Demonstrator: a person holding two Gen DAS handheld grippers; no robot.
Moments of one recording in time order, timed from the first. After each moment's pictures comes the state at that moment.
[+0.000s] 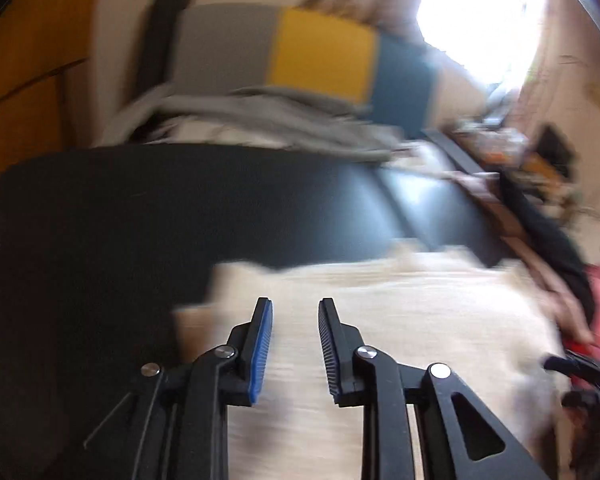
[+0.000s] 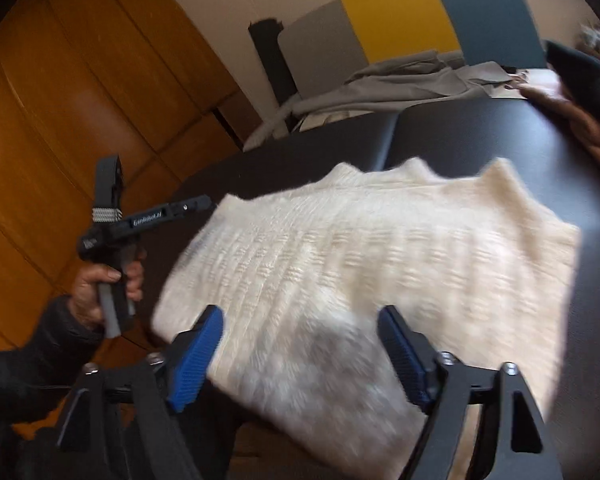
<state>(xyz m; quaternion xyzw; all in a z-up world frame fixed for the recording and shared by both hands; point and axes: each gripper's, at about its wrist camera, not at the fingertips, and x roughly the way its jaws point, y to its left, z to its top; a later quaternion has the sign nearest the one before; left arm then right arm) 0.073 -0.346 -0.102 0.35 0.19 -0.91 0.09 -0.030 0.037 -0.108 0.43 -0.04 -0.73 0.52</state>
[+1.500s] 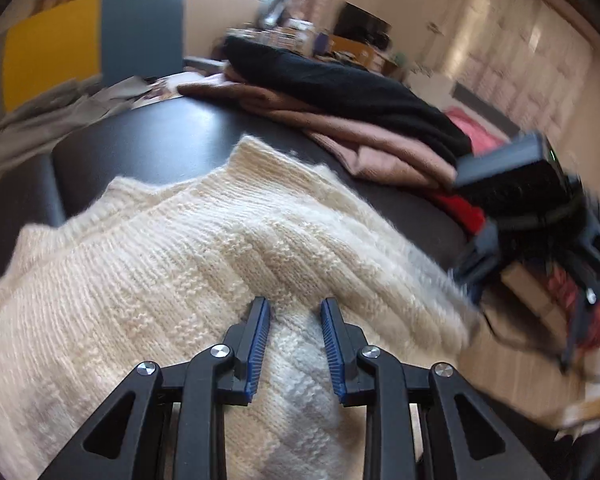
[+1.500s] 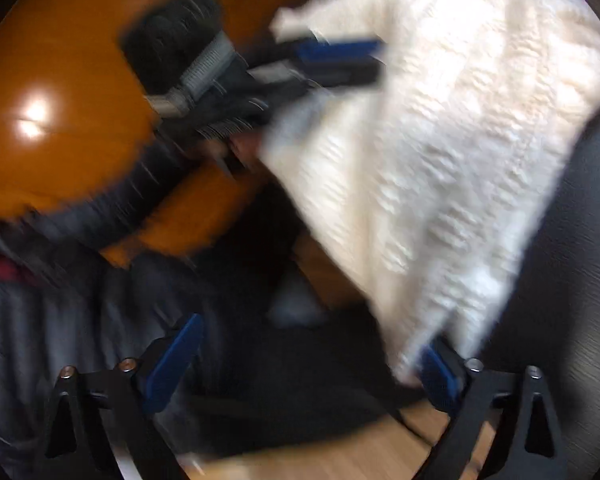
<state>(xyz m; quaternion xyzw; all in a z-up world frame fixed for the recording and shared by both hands) -0.018 -0.128 -0.151 0.42 -0.02 -0.88 -0.23 -0.064 0.075 -0.172 0.66 0.10 -0.40 0.63</state>
